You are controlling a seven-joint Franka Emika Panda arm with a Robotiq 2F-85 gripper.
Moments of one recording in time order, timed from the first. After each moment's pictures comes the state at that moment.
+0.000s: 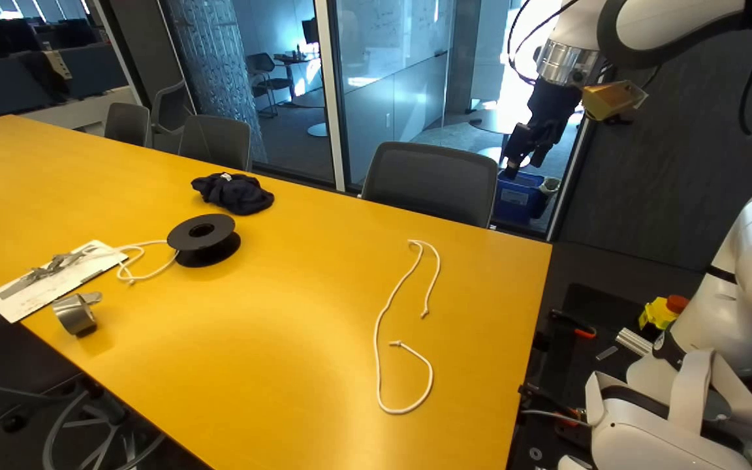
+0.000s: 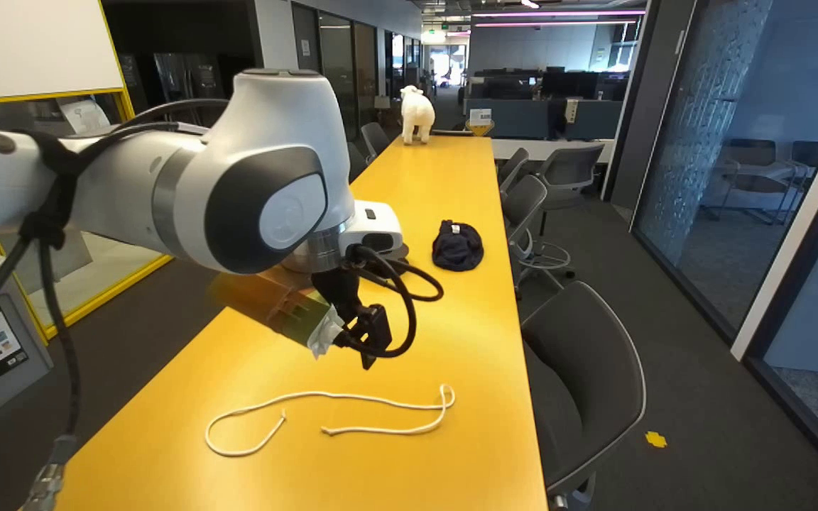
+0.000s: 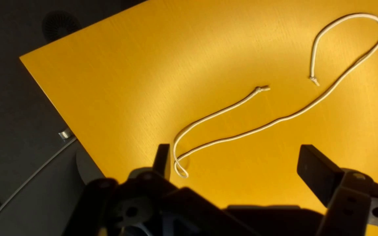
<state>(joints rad) -0.07 -0.77 -0.10 -2.65 -0.08 2.06 0.12</state>
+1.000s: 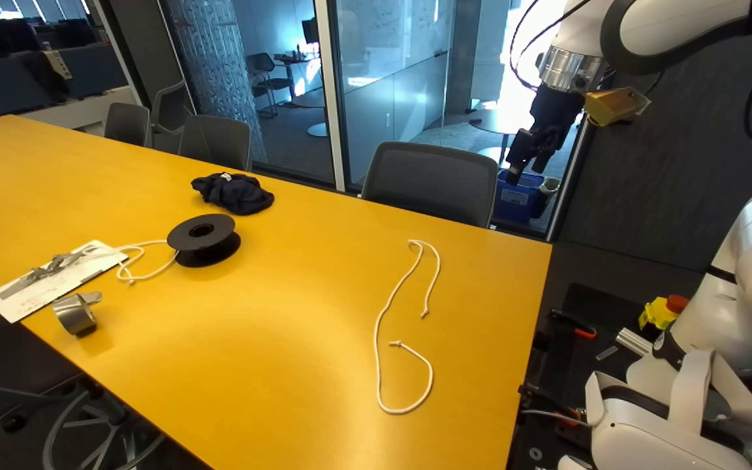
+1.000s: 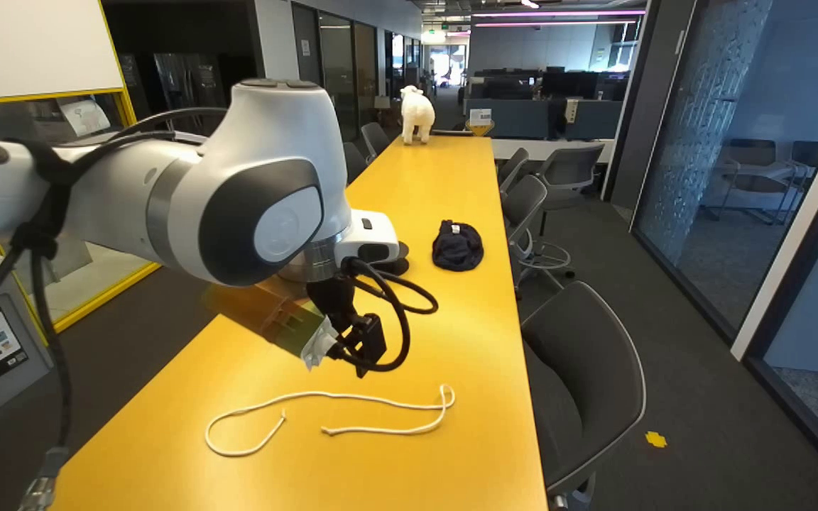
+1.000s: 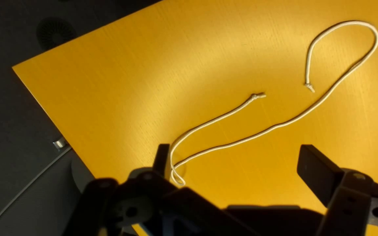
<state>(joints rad) -0.07 -0.78 -0.10 -2.68 -0.06 2.06 0.12</state>
